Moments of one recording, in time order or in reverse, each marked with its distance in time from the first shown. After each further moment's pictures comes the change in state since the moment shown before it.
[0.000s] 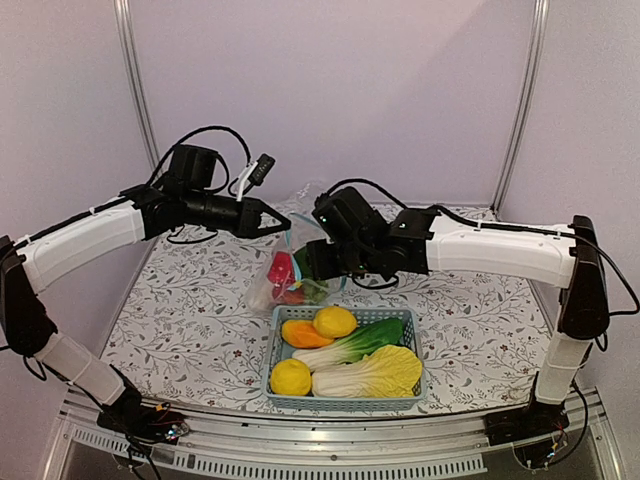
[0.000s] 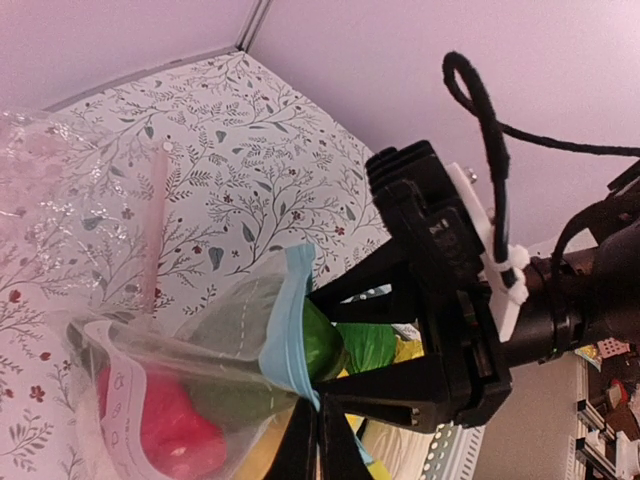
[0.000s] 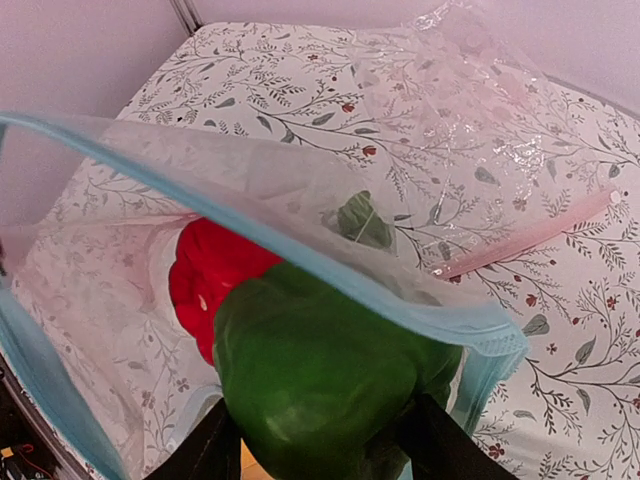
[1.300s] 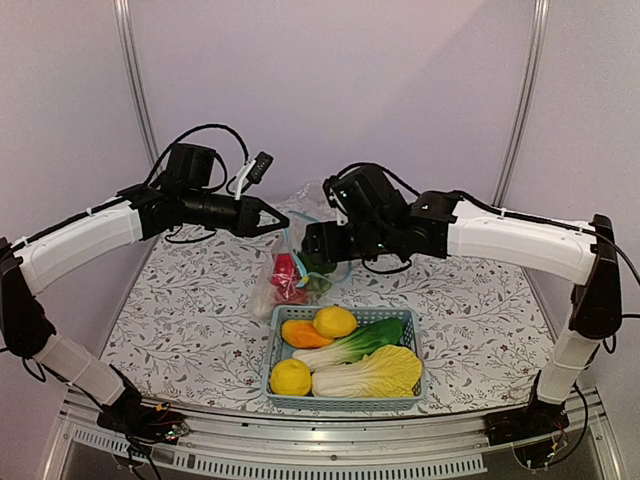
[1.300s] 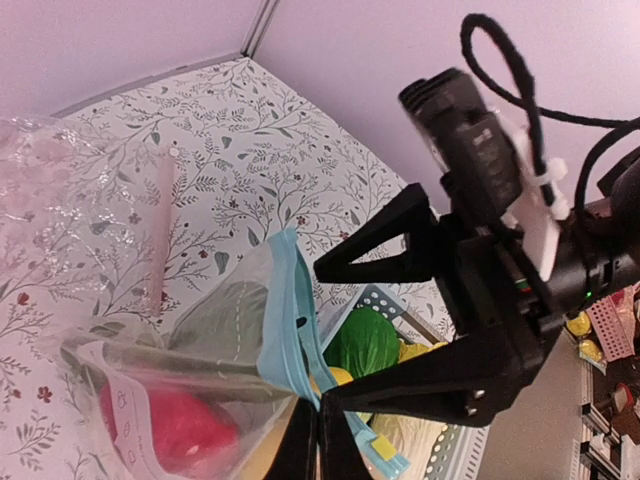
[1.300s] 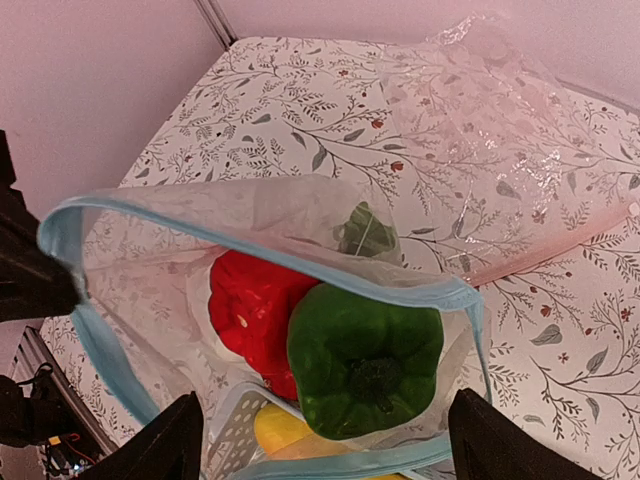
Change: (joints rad) left arm -0.001 -0.015 0.000 -0.001 -0.018 0.000; right arm -0.054 -0.043 0.011 -0.010 -0.115 0.009
